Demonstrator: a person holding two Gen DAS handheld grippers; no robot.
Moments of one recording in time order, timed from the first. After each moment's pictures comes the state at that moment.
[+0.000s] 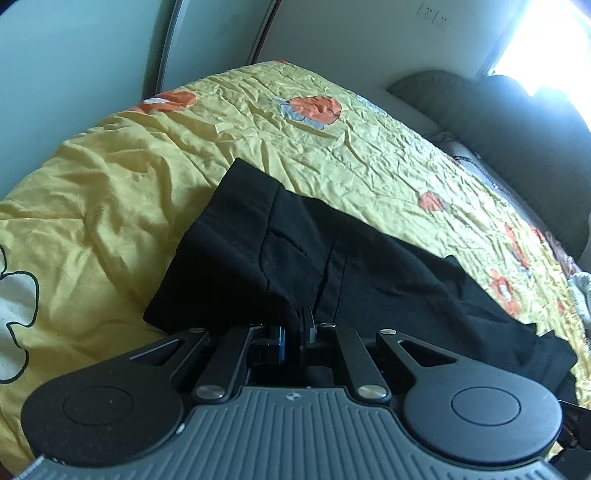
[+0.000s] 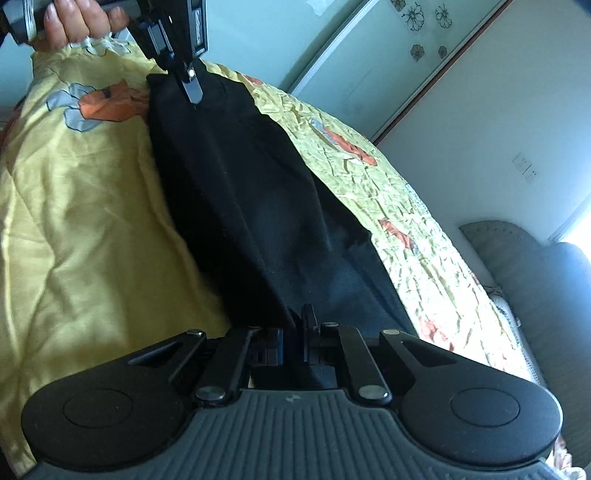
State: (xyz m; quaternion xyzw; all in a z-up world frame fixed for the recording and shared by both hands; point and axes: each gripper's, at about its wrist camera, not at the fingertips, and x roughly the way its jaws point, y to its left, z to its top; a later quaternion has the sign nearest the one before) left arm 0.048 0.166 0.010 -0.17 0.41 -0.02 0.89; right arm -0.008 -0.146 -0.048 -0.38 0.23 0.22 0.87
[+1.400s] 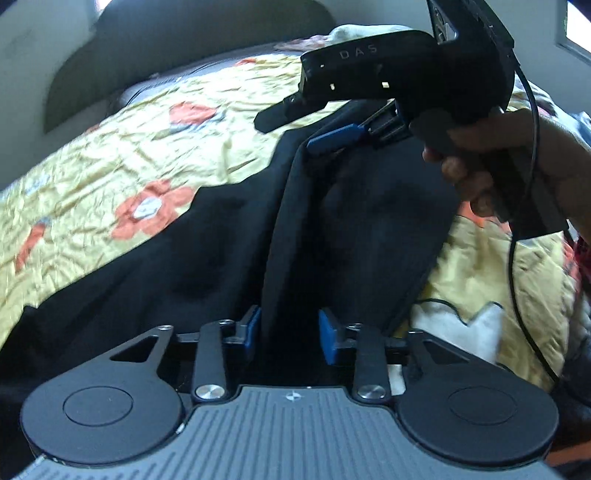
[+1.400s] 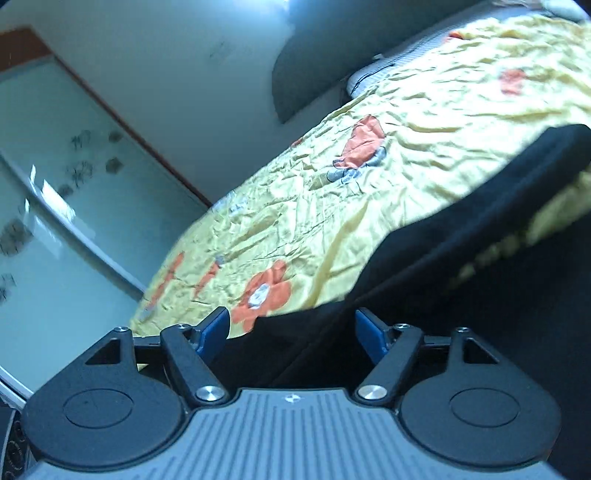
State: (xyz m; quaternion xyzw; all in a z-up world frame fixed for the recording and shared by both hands) left arm 0.013 -0.182 -0.015 0.22 0.35 -0.40 0.82; right arm 0.055 -0.463 -0.033 0.33 0.29 0.08 0.90
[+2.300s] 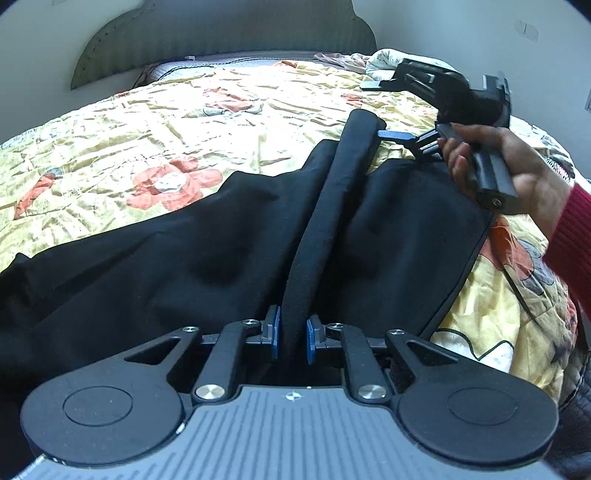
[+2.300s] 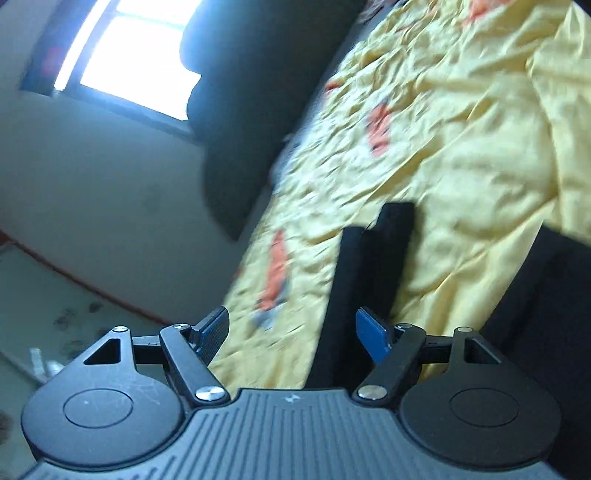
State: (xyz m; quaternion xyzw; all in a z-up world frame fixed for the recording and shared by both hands) left arm 0.031 -0.167 -0.015 0.14 0.37 -0.38 0.84; right arm 0.067 -0.594 -0.077 0.53 0.15 -0.05 0.83
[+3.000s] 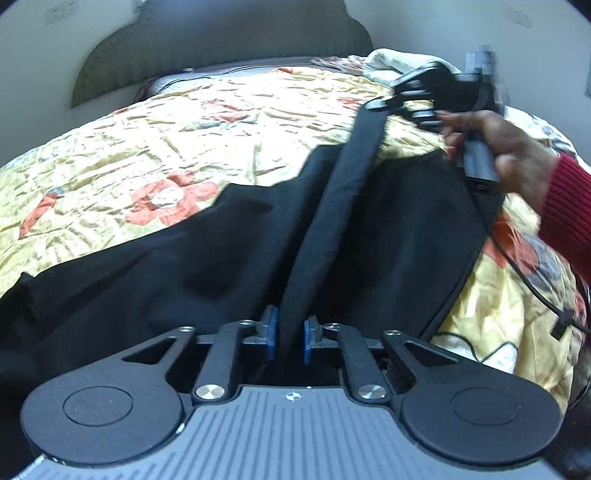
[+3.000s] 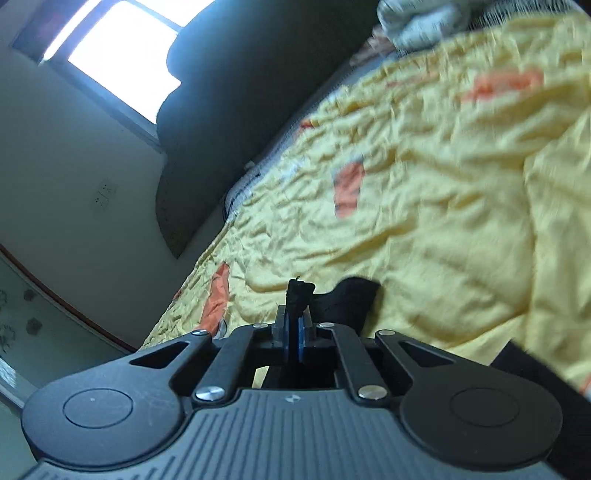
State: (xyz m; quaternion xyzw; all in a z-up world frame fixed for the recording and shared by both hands) left arm 0.025 -0.174 -0.011 0.15 0.35 -0.37 0.84; right arm 0.088 -0.604 -0.055 0.43 0.16 -0.13 0.88
